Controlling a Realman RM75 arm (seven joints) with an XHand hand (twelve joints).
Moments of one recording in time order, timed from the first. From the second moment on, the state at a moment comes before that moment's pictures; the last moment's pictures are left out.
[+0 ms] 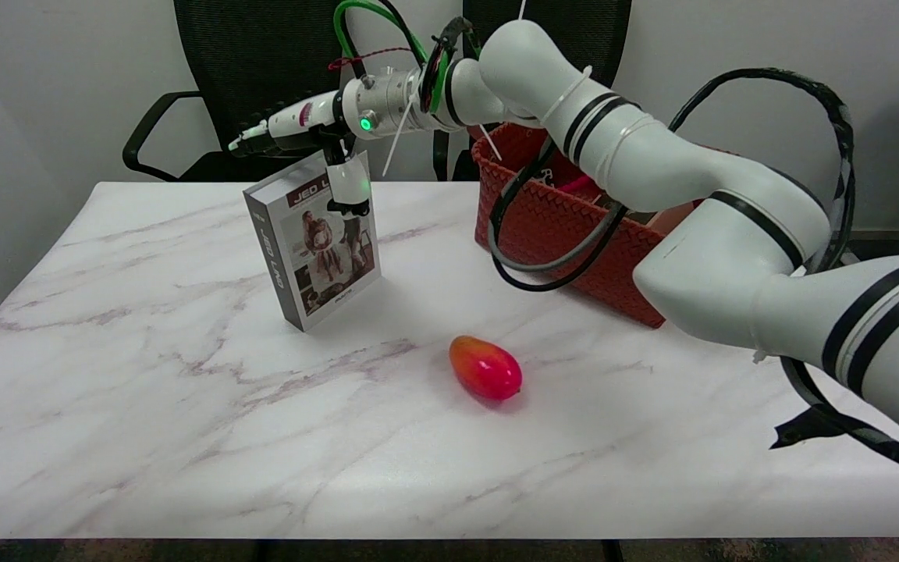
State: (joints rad) arm 1.34 -1.49 -2.28 0.48 1.50 -0.67 -0.76
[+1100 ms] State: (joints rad) arm 1.34 -1.53 -2.28 0.39 1.54 -0.62 -0.79
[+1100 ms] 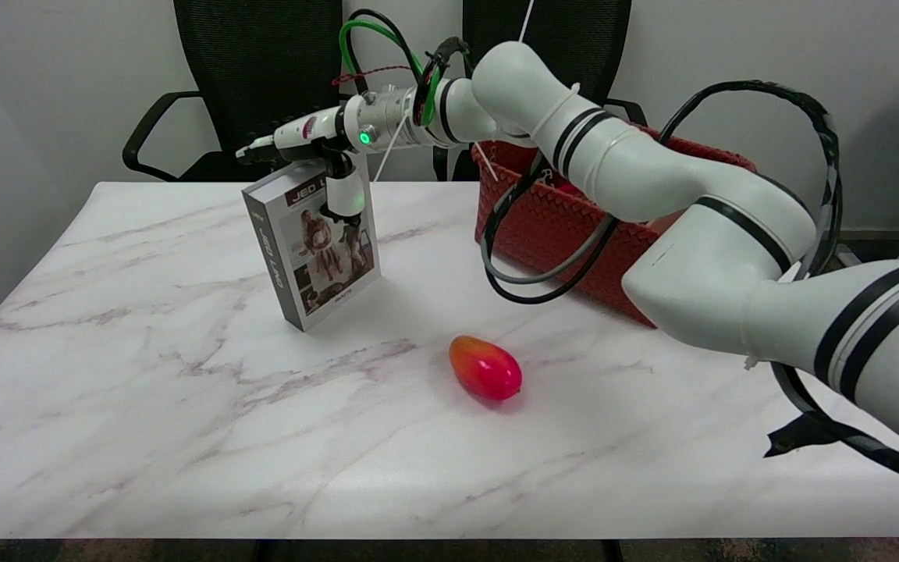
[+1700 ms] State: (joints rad) arm 1.33 -1.53 -2.28 0.39 1.55 -0.61 -0.80
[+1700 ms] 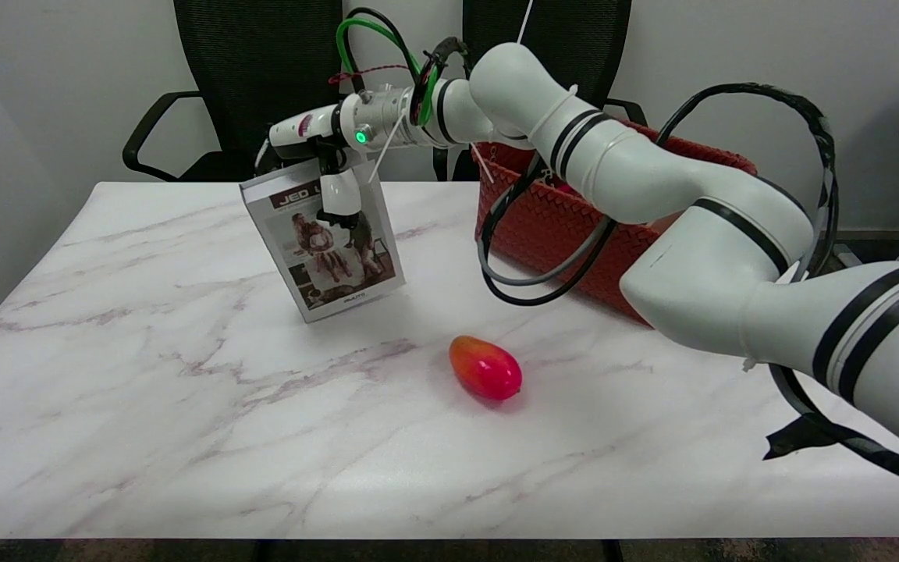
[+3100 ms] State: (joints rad) arm 1.35 -1.51 -2.27 0.47 1.55 -0.60 -0.80
